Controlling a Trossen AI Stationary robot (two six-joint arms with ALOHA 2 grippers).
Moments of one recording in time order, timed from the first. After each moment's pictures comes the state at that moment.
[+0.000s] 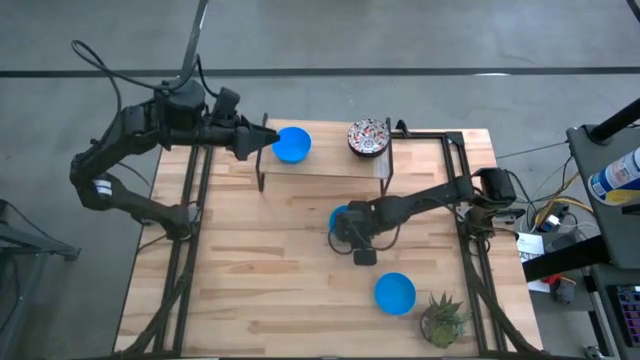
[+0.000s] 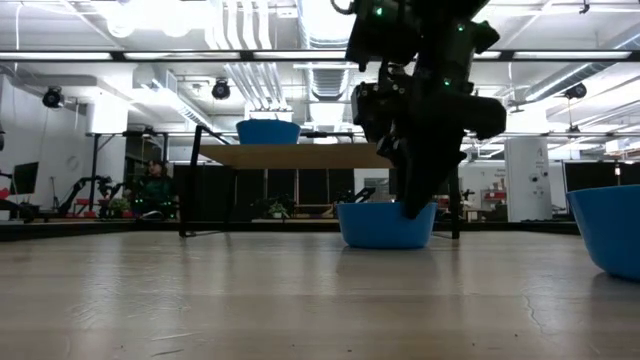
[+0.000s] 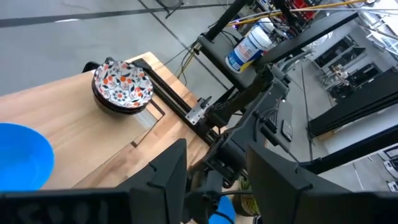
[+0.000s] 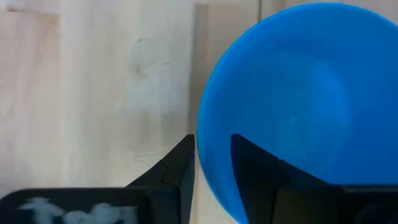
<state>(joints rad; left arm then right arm) 0.23 1.23 1.83 -0.89 0.03 -0.69 0.10 1.82 1.18 -0.63 0.01 0.06</state>
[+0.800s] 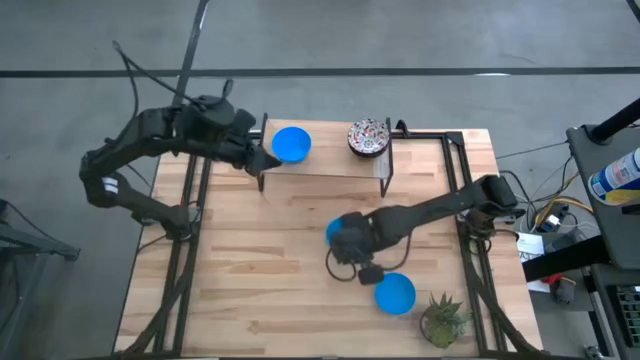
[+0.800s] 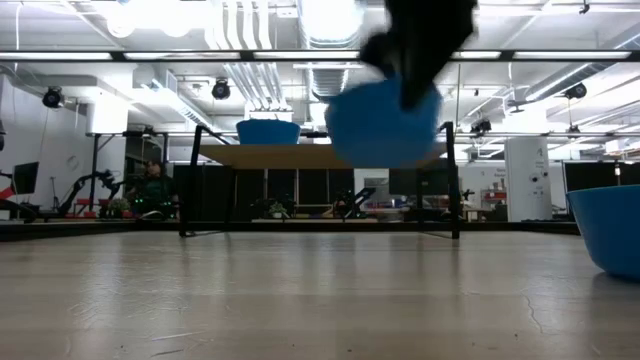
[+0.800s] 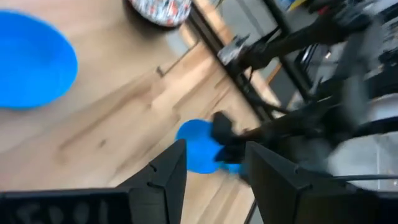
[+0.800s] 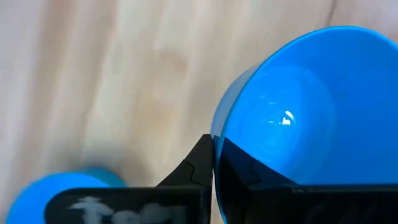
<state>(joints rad) 0.18 1.29 1.83 -1.13 0.06 -0.81 0.26 1.85 1.58 -1.02 0.02 0.00</state>
